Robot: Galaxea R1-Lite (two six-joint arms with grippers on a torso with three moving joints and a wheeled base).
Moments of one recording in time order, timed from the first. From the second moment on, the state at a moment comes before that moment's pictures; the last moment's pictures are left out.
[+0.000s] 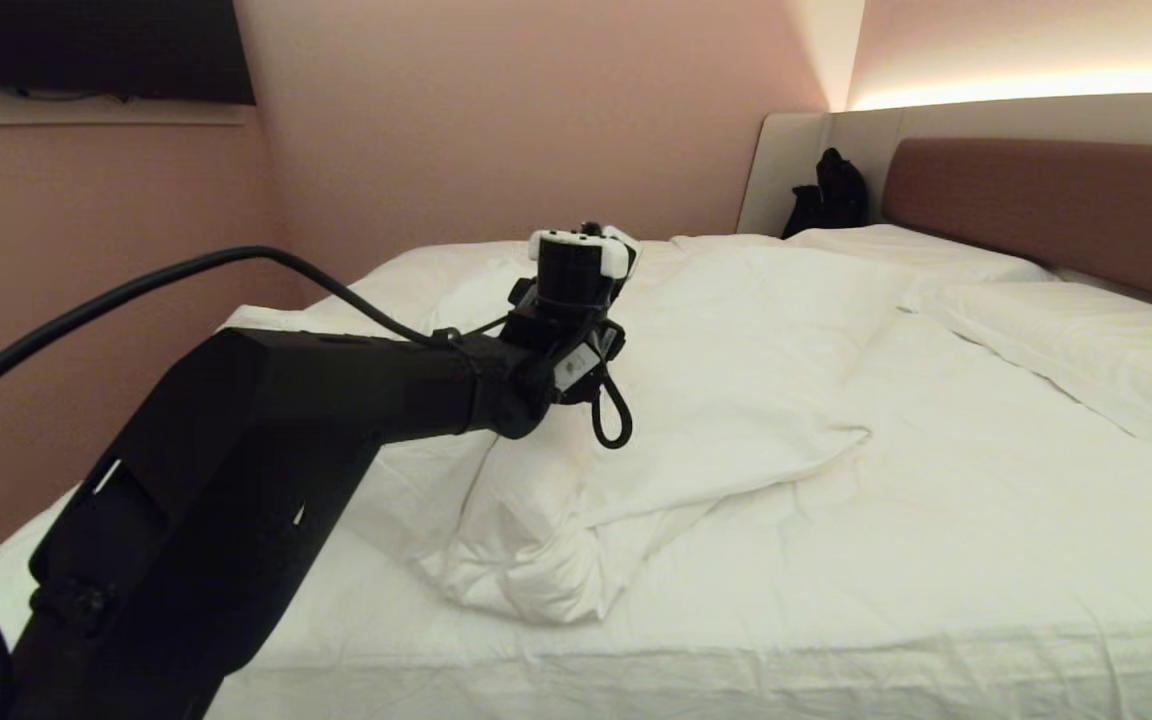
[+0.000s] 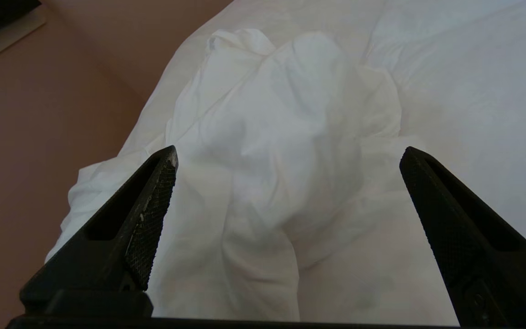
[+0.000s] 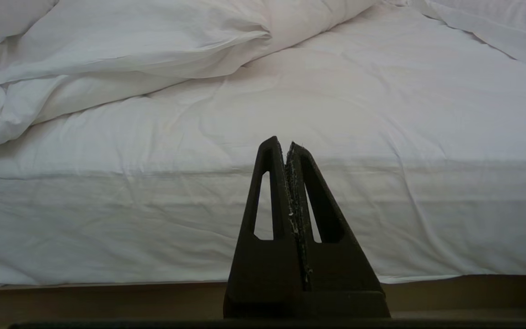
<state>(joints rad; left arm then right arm) -0.64 2.37 -1.95 -0.30 0.60 0.43 -0.01 0.00 0.00 0.00 0.00 0.00</state>
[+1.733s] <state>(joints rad) -0.58 2.41 -1.95 -0.32 0.64 0.42 0.00 0.00 0.00 0.00 0.00 0.00</state>
